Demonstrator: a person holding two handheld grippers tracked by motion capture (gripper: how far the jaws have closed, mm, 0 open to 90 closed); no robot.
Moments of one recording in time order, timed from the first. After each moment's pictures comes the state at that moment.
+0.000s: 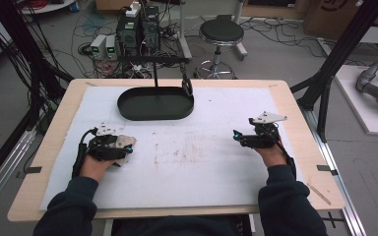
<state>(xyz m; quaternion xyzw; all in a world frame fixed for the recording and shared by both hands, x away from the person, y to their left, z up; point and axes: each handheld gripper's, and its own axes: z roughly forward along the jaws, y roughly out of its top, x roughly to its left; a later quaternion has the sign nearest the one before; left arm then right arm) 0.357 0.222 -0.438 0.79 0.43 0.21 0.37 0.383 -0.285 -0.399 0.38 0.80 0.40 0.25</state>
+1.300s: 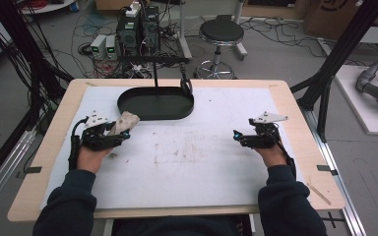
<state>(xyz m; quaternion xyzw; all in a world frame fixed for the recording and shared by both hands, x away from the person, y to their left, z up) 0.366 0.229 -0.401 0.74 0.43 0.23 0.46 0.383 -0.287 -0.399 0.38 0.80 0.40 0.24</state>
